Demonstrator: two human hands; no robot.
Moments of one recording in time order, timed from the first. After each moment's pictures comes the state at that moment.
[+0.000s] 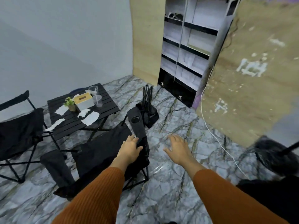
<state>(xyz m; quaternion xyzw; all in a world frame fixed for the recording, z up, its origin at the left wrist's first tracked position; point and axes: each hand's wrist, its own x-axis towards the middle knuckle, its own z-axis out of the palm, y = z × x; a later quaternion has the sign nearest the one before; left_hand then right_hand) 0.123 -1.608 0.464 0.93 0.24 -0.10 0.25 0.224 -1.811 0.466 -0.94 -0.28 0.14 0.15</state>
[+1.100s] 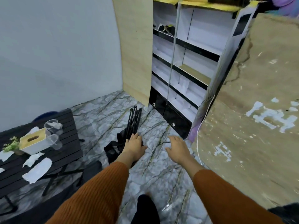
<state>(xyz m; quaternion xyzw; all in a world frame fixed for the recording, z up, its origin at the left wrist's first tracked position) 0.663 -1.563 0.472 0.94 0.24 -0.16 0.21 0.755 -1.746 0.469 -0.93 -0.29 0.15 0.14</state>
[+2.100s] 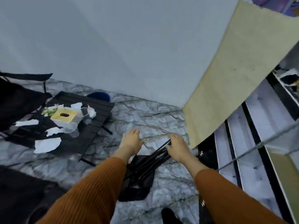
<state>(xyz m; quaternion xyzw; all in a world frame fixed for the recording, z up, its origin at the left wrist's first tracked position) 0.937 -1.279 0.471 0.76 0.60 -0.04 0.23 1.138 -1.343 0.474 -0.73 -0.65 0.20 0.07</state>
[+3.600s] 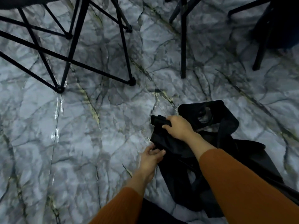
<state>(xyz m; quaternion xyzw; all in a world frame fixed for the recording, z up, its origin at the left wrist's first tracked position) 0.873 -1.385 -0.285 -0.22 0.56 0.65 0.45 0.842 -1.212 -0.236 -0.24 -0.90 0.31 -0.20</state>
